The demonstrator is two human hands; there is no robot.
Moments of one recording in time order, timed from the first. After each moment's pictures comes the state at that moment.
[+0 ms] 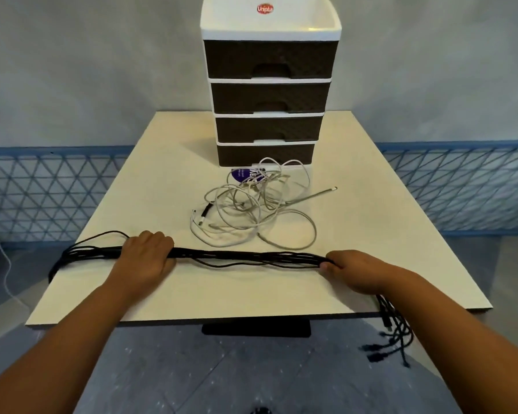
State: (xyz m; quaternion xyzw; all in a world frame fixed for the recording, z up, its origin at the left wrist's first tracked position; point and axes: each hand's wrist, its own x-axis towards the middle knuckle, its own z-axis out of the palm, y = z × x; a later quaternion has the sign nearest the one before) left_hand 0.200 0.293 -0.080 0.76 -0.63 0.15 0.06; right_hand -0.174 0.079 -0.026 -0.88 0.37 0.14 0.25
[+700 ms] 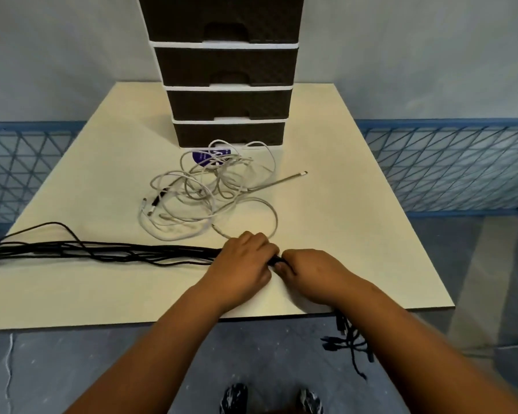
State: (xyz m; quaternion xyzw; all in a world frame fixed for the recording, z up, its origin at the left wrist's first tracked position) left_hand -0.022 0.164 -0.064 0.67 -0.73 -0.04 0.10; right_hand -0.180 0.077 -0.042 -0.92 0.32 0.08 0.20
